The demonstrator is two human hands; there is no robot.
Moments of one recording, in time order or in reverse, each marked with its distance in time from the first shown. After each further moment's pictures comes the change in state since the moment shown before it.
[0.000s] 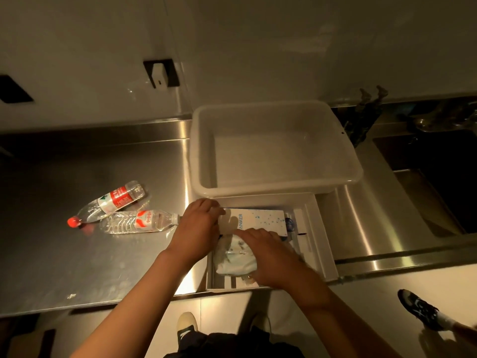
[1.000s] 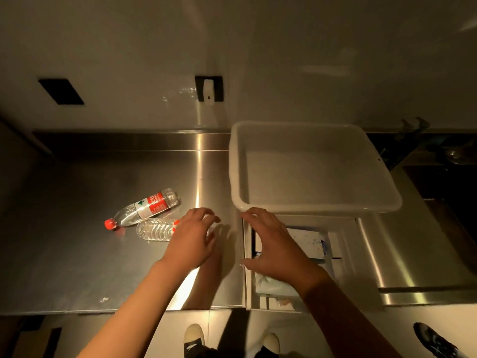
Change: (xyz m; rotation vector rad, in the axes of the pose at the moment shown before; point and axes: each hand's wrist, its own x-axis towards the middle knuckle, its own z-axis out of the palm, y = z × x) left_hand -0.036 -0.106 -0.038 -0.096 0.065 -0.127; right_hand 0.072 -0.091 -0.034 0.139 0.160 -0.056
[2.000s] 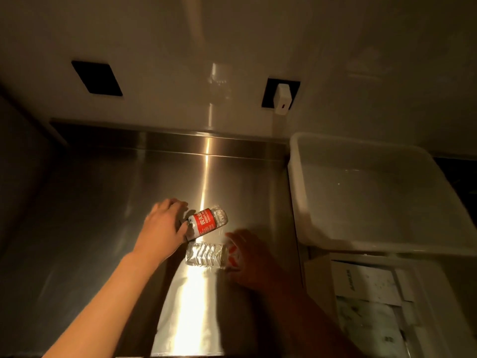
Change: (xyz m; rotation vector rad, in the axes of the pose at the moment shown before) left_hand 0.037 -0.246 -0.063 -0.030 -0.032 -0.294; right_hand 0.170 -0.074 0.165 -0.160 -0.198 0.017
